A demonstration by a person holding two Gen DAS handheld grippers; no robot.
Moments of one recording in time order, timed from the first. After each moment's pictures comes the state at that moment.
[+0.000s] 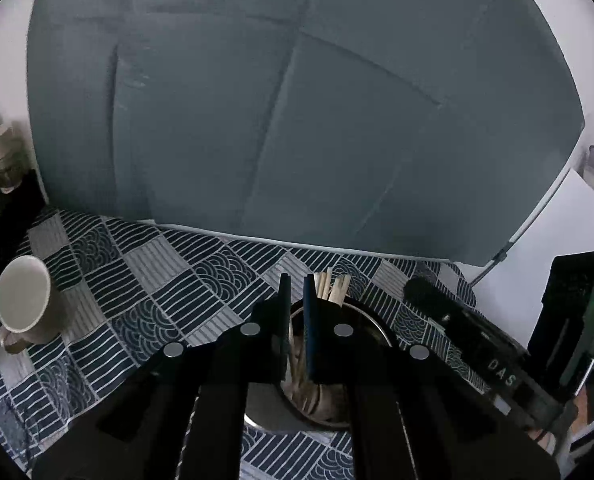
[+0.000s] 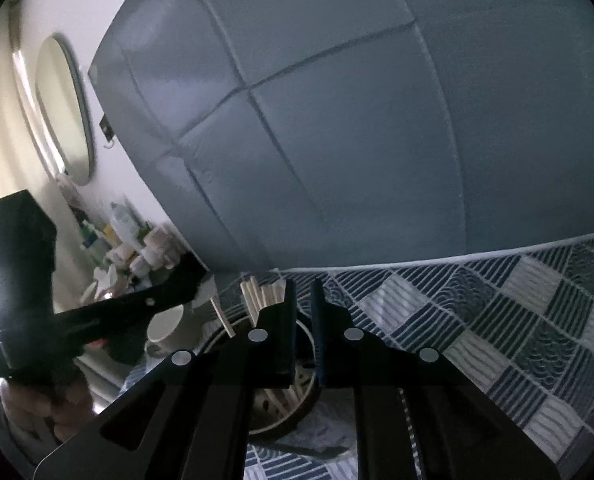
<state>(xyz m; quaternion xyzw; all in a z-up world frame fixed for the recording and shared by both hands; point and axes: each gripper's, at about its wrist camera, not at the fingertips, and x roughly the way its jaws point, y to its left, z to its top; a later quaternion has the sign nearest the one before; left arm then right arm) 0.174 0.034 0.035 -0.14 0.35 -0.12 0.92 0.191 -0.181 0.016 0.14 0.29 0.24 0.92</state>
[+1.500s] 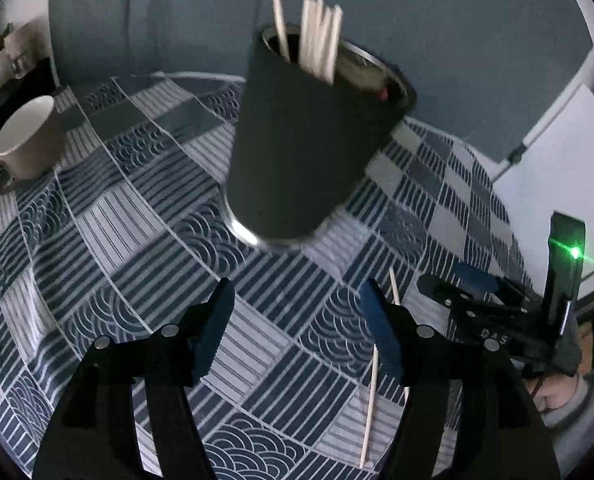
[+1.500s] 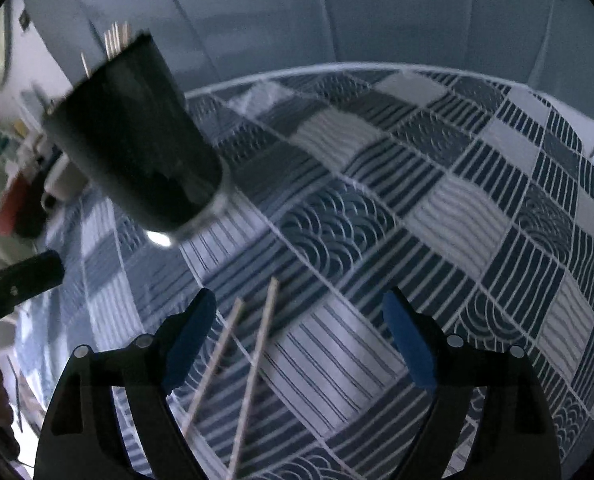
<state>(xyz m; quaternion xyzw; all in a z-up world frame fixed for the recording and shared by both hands) 0.064 -0.005 -0.079 -0.09 0.48 -0.12 0.86 0.097 -0.244 -0.118 0.04 0.49 0.10 0.86</state>
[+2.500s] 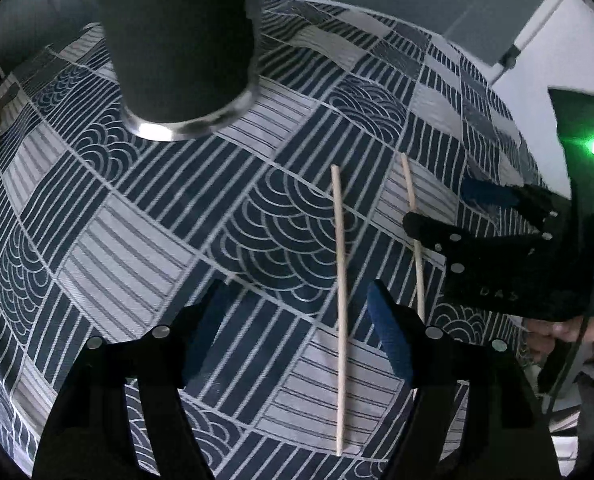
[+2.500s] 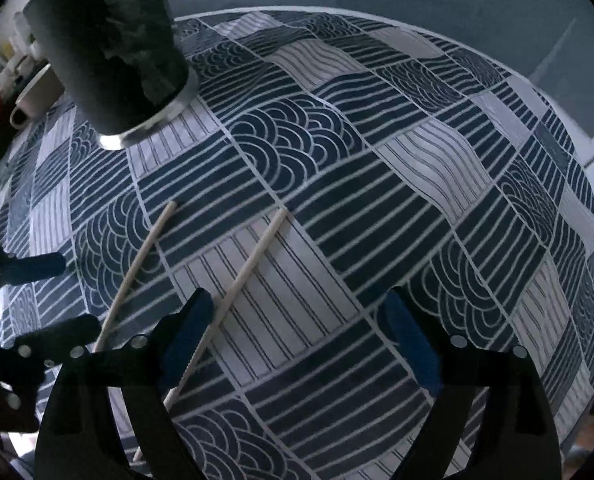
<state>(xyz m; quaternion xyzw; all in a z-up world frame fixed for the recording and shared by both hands) 0.043 -0.089 -0.148 -0.01 0.57 -0.16 0.81 0.082 -0.258 -0.154 -0.06 0.55 0.09 0.83</state>
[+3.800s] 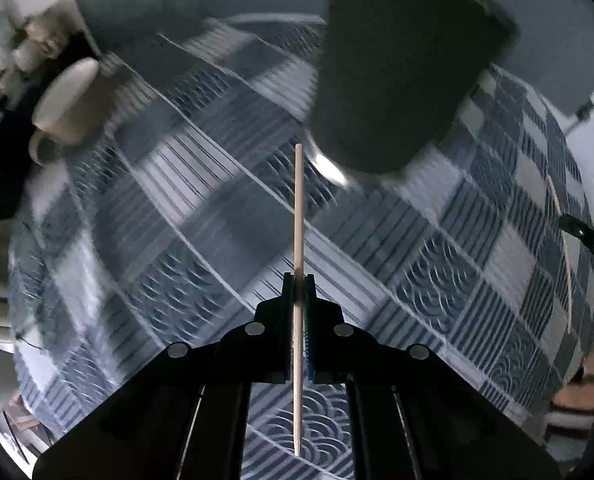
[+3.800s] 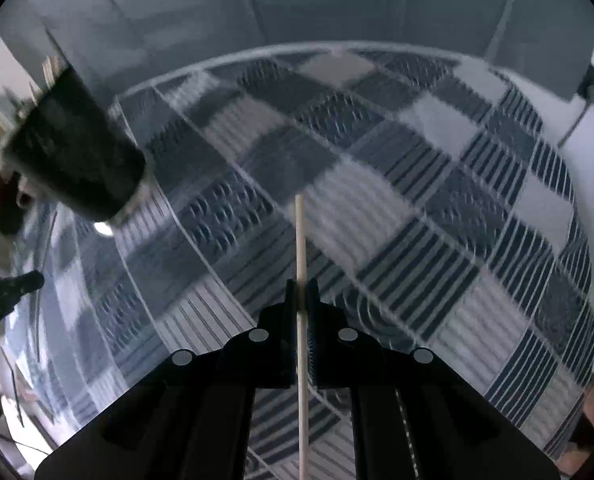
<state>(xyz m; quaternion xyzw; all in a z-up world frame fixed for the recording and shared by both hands) 0.070 0.036 -0.090 -0.02 0.57 -0.01 0.82 0.115 -0.327 -0.100 0.03 0.54 0.08 0.84</state>
